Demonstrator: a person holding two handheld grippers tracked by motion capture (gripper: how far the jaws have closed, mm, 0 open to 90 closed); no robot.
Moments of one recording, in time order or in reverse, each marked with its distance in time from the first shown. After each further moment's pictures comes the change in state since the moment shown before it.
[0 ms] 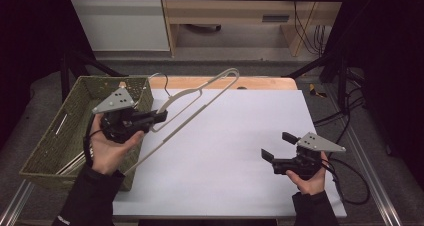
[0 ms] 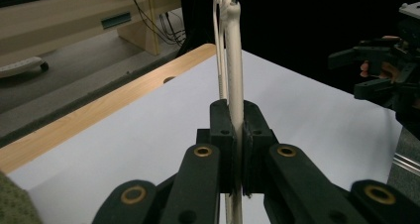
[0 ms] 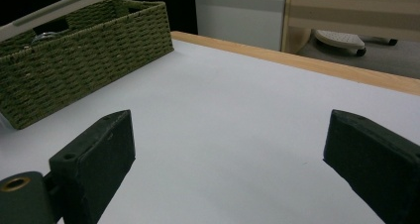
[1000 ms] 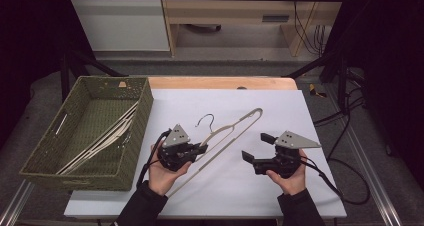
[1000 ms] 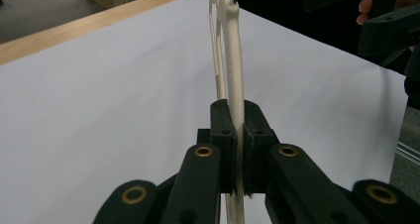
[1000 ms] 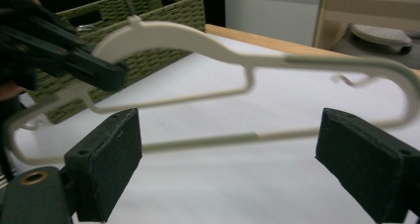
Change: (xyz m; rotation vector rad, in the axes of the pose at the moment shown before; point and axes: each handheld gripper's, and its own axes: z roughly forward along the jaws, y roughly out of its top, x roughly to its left) left arm -0.063 -0.077 0.108 0.085 -0.066 -0.052; right arm 0.029 0.005 0.033 0.031 0.095 -0.019
